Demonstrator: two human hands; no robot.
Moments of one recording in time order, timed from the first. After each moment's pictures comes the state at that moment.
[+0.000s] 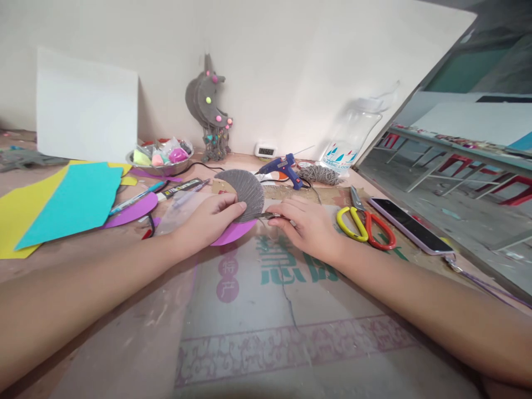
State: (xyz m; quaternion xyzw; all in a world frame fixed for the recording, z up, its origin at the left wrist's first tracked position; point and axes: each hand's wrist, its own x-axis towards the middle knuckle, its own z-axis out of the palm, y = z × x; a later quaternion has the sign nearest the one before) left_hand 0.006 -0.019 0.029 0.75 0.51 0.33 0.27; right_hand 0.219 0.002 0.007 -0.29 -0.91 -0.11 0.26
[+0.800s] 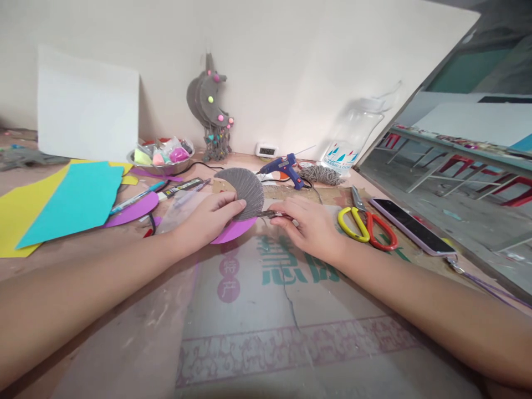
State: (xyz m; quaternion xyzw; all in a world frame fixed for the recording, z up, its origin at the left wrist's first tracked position) left_hand 0.005 -0.018 0.029 0.73 0.52 0.34 0.27; right_hand 0.220 0.001 0.006 -0.31 -0.91 -0.10 0.26
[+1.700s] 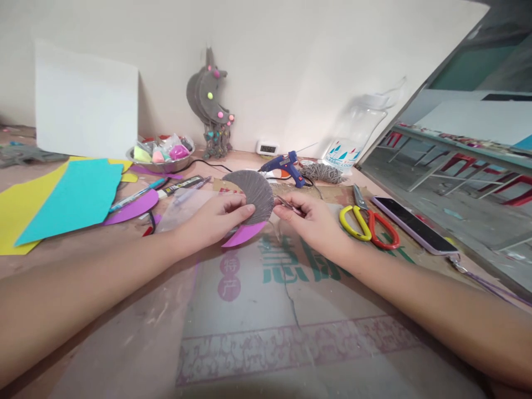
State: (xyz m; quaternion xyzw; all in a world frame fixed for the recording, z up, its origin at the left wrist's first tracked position) left_hand 0.003 -0.012 0.016 0.78 0.43 0.32 0.32; right_hand 0.205 -0.005 0.013 -0.42 -0.78 0.26 0.37
